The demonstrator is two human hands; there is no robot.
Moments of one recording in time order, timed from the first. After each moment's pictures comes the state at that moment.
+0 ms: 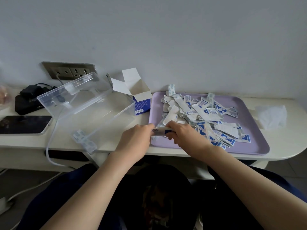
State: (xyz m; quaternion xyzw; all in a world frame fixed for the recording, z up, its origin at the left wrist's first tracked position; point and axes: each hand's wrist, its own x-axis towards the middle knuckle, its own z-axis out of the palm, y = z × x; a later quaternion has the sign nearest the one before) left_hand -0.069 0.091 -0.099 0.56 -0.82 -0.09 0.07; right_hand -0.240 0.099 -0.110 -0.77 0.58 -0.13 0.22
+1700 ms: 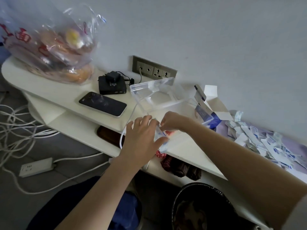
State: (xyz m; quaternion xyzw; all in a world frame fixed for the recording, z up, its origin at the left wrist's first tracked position) left_hand 0.123 0.113 -0.103 0.68 -0.71 -0.08 0.18; right_hand 0.021 0.000 -0.091 -0.75 0.59 0.12 0.25
